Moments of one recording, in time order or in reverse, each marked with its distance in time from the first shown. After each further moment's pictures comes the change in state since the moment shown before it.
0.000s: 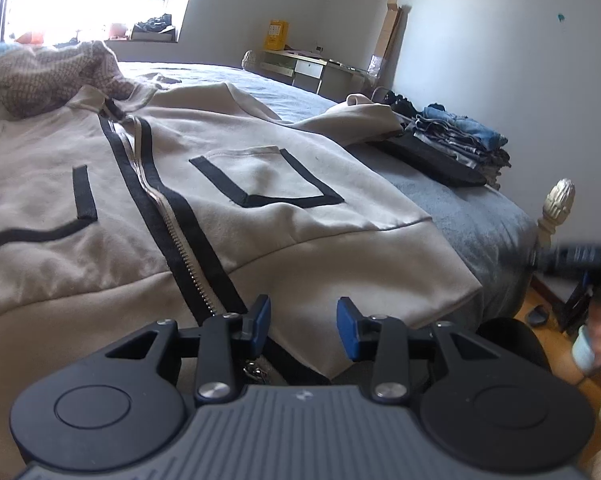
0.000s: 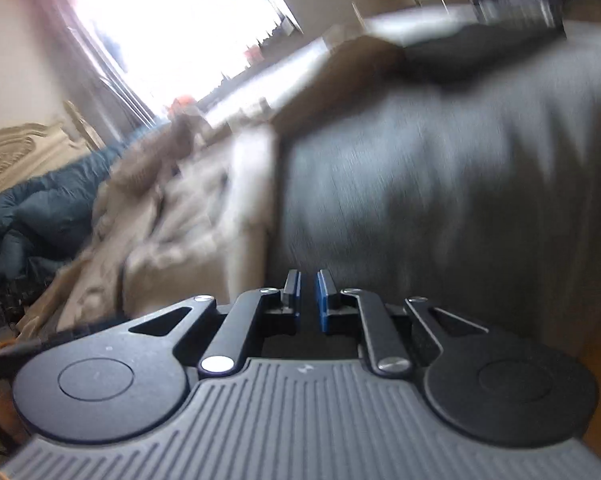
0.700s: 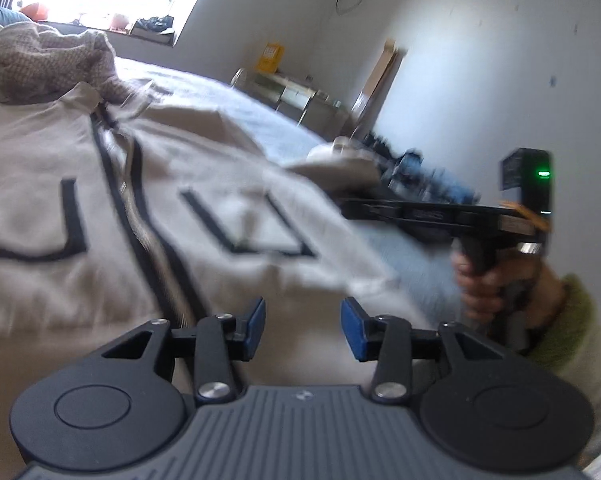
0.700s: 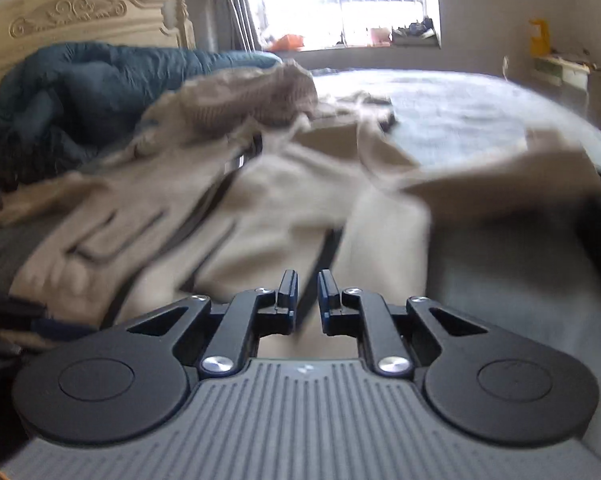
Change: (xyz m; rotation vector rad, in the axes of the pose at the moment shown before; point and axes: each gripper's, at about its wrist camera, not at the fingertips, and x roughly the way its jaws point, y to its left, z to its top) left arm 0.000 0.034 0.033 -0.161 -0.097 -0.168; right arm 0.139 0.099 0.085 -0.503 0.119 0.112
